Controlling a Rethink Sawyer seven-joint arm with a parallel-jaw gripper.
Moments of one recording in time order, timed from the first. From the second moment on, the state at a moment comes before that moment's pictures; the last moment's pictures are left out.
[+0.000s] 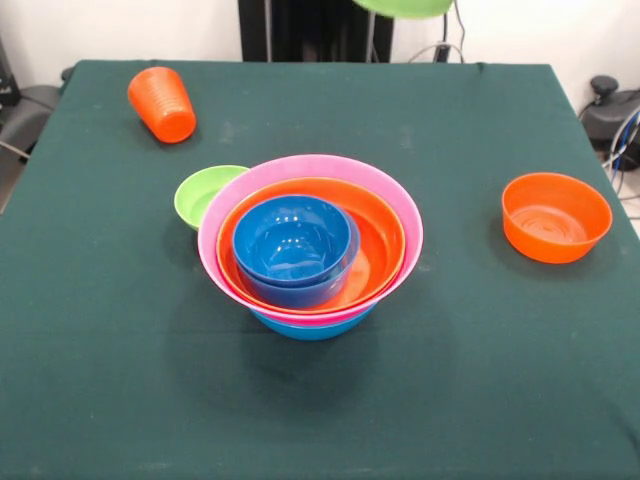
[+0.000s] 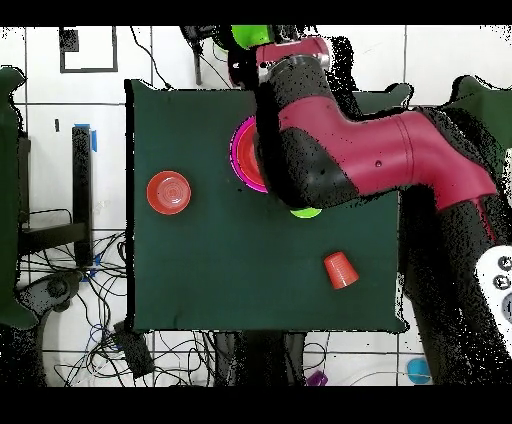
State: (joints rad) arm -0.88 -0.95 0.96 1.62 -0.64 0.05 1.91
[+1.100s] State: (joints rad) arm -0.91 -0.79 1.01 1.60 -0.88 -0.03 1.91
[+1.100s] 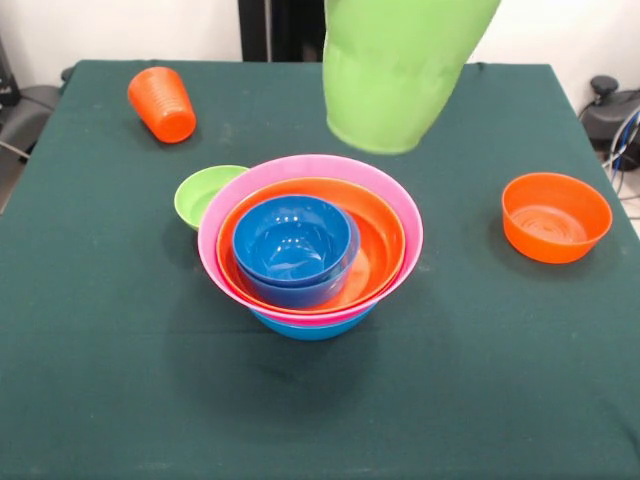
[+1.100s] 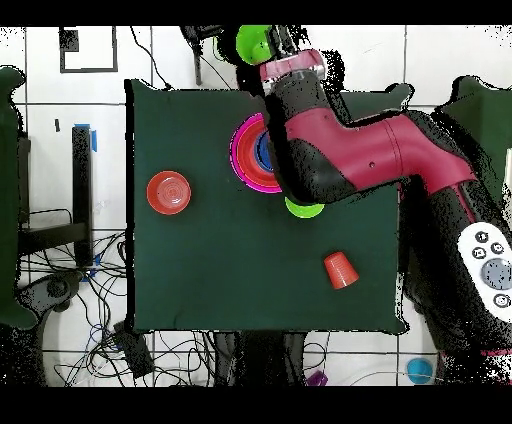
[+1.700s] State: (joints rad) arm -0.95 -0.64 1.06 1.60 -1.03 -0.05 1.91
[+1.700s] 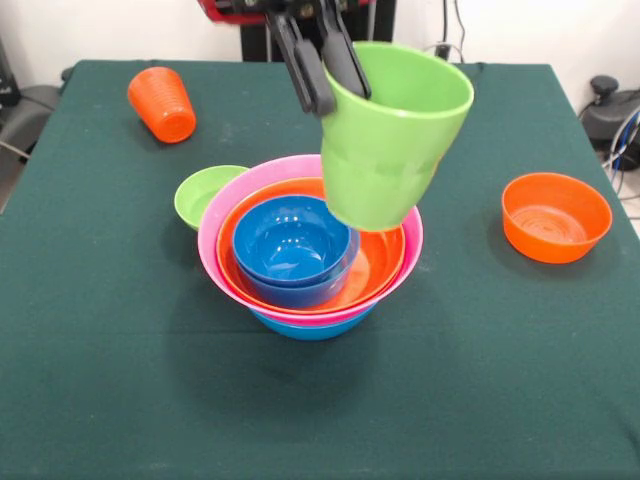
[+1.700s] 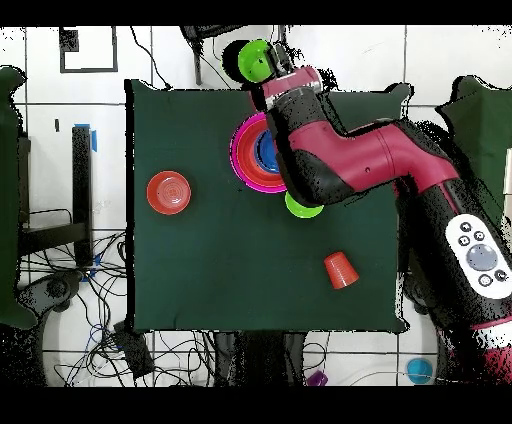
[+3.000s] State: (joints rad) arm -1.01 -0.60 1.14 1.60 -1.05 0.03 1.91
